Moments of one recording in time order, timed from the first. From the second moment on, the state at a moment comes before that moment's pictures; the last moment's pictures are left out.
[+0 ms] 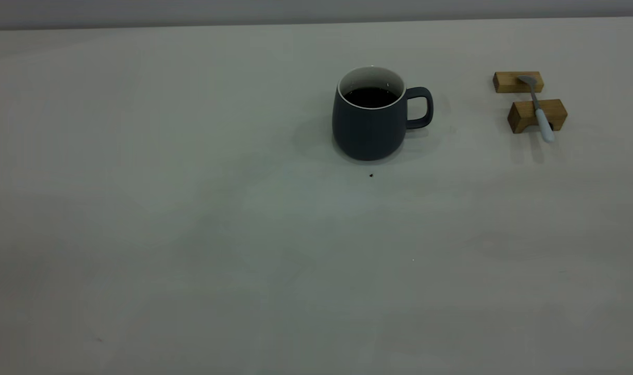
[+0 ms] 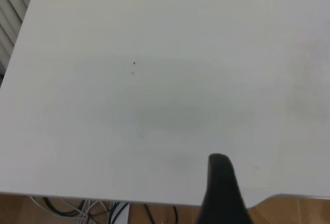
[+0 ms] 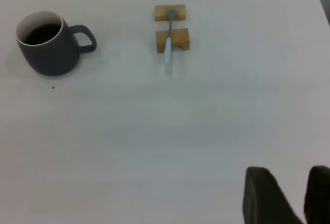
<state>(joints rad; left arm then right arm) 0.04 -0.02 -0.49 0.03 1.13 -0.05 0.00 0.02 -0.47 0.01 1.13 0.01</state>
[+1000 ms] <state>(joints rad) 0.04 -0.02 -0.49 0.03 1.13 -0.05 0.00 1.04 -0.52 0.51 0.62 -0.48</state>
